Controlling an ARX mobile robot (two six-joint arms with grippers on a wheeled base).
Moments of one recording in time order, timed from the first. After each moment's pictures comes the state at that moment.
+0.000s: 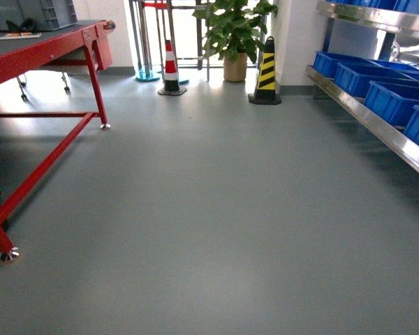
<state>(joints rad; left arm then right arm) 0.05 1.22 0.48 0.58 0.09 0.11 0.07 1.38 0.53 0.44 0.05 -0.08</state>
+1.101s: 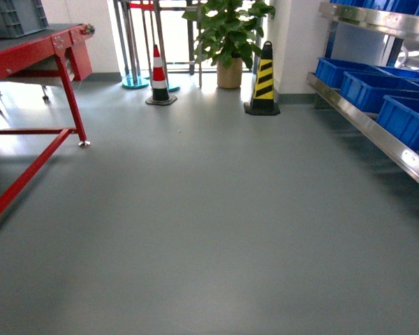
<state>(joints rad) 0.06 1.22 0.48 0.57 0.08 0.11 0.07 1.39 0.54 0.44 0.04 -0.08</state>
